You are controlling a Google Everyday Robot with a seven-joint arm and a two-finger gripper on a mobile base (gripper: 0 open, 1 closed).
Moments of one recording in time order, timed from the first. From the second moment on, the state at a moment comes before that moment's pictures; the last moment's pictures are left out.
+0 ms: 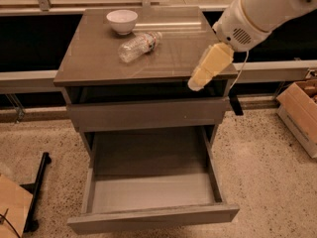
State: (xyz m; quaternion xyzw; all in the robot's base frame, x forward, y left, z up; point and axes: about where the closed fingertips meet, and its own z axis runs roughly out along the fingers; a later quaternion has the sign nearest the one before) arm 0.566 -0.125 0.964 -0.53 0.79 0.05 0.31
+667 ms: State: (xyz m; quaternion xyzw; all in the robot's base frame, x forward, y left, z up) arm 0.652 -0.093 0.964 -0.55 0.77 0.06 0.32
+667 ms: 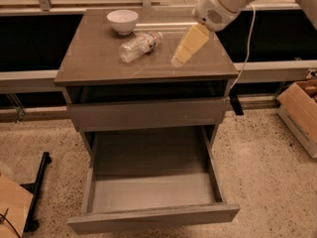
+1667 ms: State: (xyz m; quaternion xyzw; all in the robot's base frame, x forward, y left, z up) arm 0.696 -0.061 0.945 -0.54 0.77 0.08 0.34
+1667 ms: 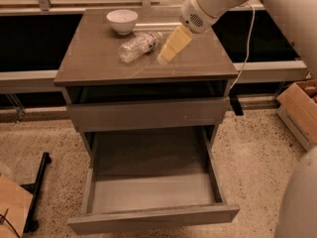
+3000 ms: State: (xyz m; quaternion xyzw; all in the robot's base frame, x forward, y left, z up) arm 0.792 0.017 0.888 -0.51 0.75 0.18 0.39
